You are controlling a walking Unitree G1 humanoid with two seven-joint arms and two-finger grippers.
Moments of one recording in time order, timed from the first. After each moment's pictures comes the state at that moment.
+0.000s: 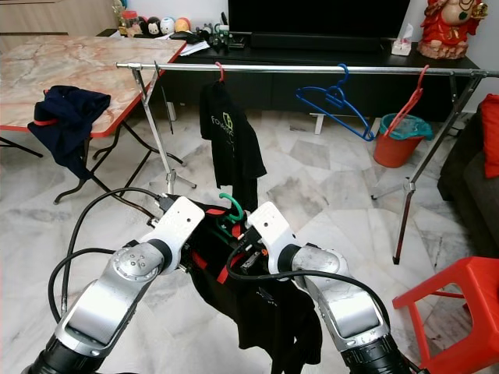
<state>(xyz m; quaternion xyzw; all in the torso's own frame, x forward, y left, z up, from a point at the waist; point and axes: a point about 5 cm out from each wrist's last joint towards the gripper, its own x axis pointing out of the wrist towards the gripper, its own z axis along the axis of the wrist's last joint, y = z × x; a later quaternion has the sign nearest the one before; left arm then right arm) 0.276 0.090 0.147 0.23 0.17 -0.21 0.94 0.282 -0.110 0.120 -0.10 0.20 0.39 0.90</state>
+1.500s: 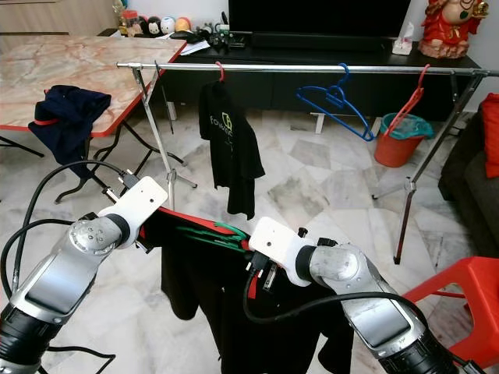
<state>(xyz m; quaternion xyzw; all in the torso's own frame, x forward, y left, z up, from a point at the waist) 0.304 0.156 0.164 0.36 0.16 -0.17 0.90 0.270 -0.134 0.137 -0.31 0.19 0.43 0.83</state>
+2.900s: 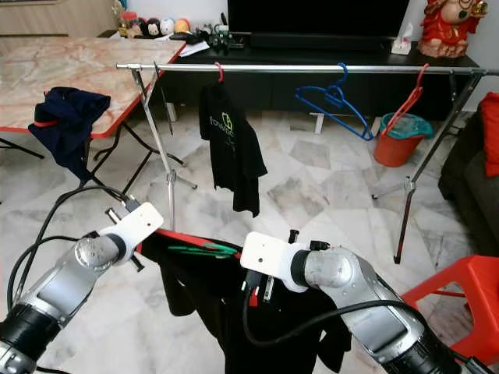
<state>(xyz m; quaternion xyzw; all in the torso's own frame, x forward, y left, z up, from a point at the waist) 0.317 0.178 0.098 0.38 0.21 -0.20 0.88 0.263 -0.127 0.134 -0.37 0.17 0.46 0.78</state>
